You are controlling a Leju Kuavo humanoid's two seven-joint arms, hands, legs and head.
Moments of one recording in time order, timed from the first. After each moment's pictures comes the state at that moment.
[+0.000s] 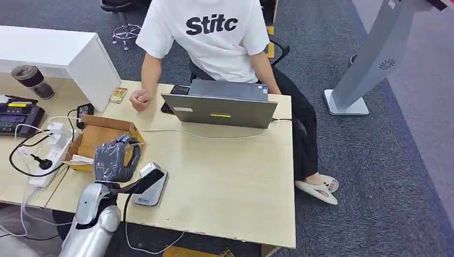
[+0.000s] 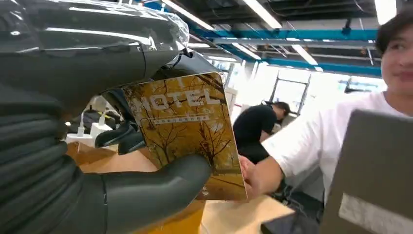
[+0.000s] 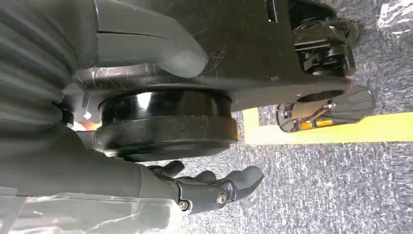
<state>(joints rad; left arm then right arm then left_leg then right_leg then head) -0.14 0.08 -0.07 -1.39 -1.21 0.46 -0.14 -0.15 0.20 0.40 -0.24 -0.36 -0.32 0.19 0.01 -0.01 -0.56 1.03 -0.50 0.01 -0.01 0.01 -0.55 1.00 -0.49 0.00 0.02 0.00</state>
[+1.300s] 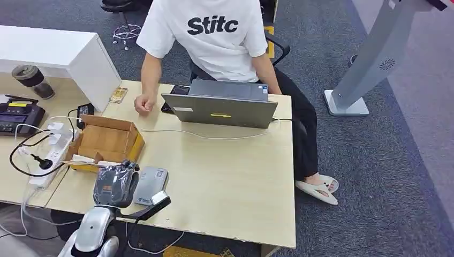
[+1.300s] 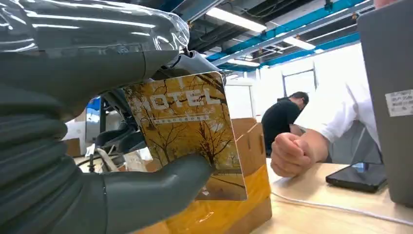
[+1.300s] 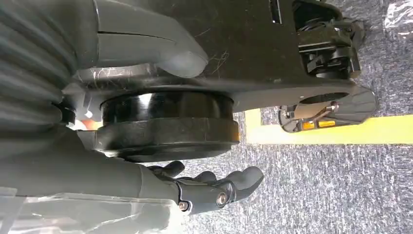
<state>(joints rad) 0.04 0.15 -0.18 -1.52 -1.57 0.40 0.18 -0.15 0.20 0.40 -0.23 -0.33 -0.32 0.21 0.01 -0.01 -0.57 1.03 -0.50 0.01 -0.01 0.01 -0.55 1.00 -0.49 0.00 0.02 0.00</state>
